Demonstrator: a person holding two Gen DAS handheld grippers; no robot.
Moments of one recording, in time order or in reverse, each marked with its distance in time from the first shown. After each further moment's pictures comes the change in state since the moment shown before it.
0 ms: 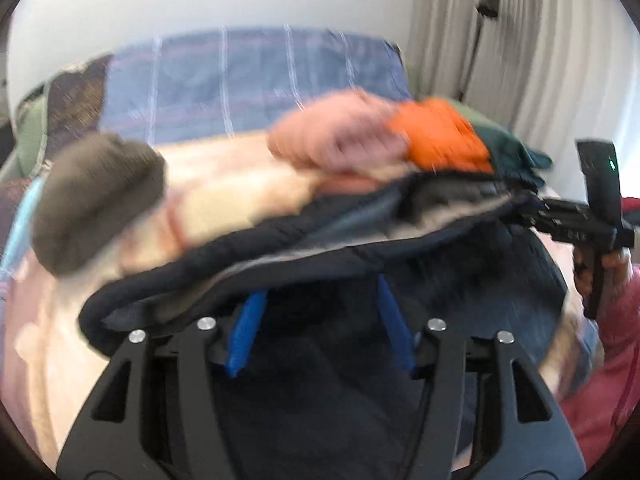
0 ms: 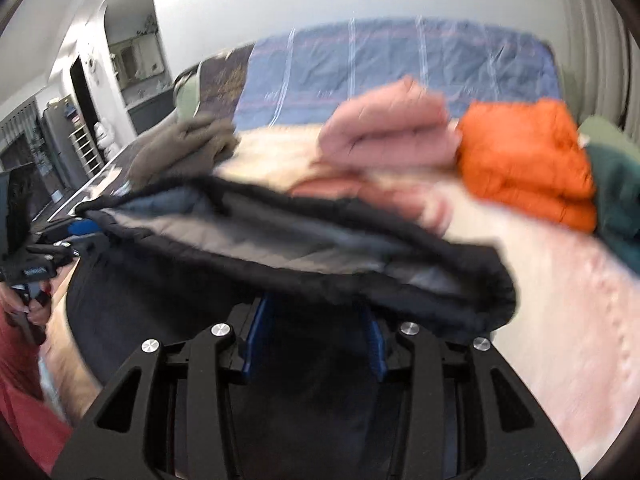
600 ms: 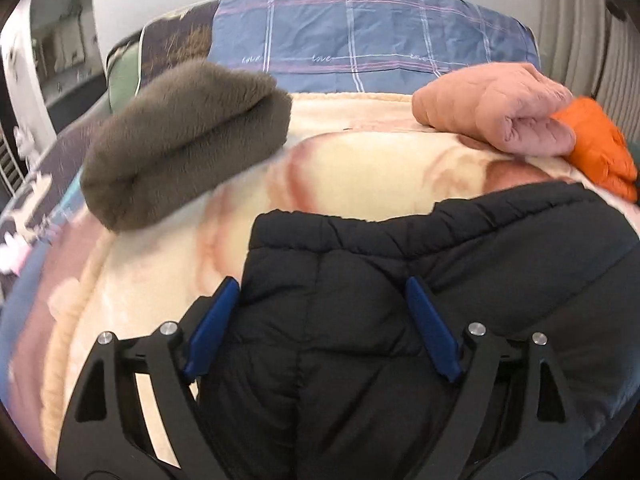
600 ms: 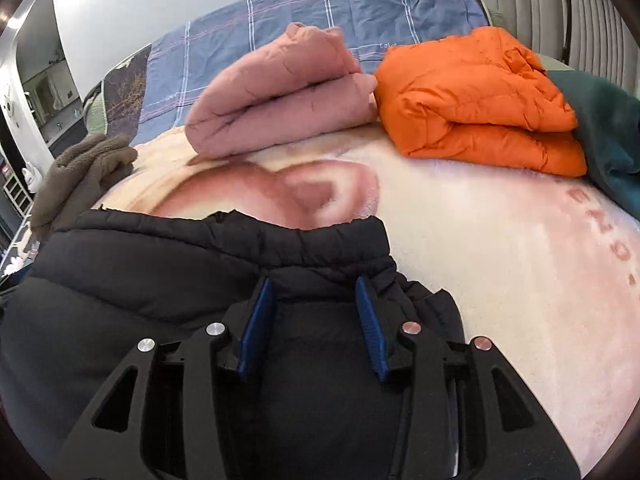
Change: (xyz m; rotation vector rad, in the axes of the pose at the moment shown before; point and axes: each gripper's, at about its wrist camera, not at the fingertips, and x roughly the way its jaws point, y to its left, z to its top) left arm 0.098 0.085 -0.010 -0.195 0.153 0.380; right arm 0.090 -0.059 -0.018 0.184 0.116 -0.221
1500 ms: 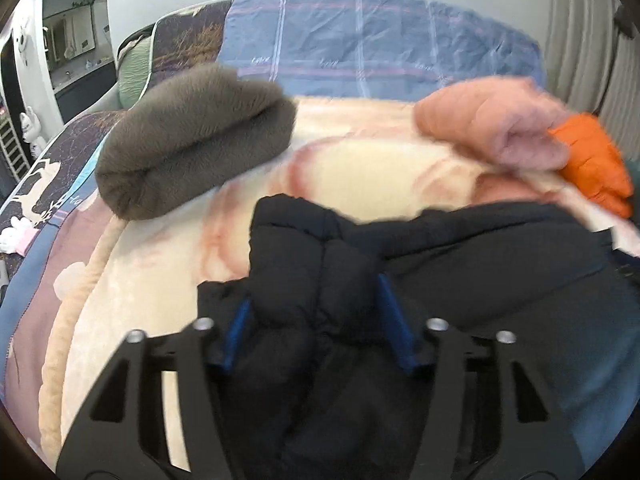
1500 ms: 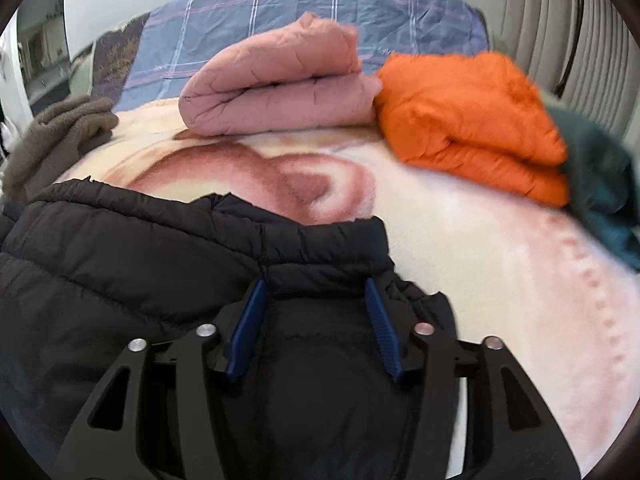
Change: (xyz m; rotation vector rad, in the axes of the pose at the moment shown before) left arm -0.041 -0.015 0.000 -0.039 -0.038 -0.014; right arm -0.011 0.028 0.012 -0.094 0.010 -0.124
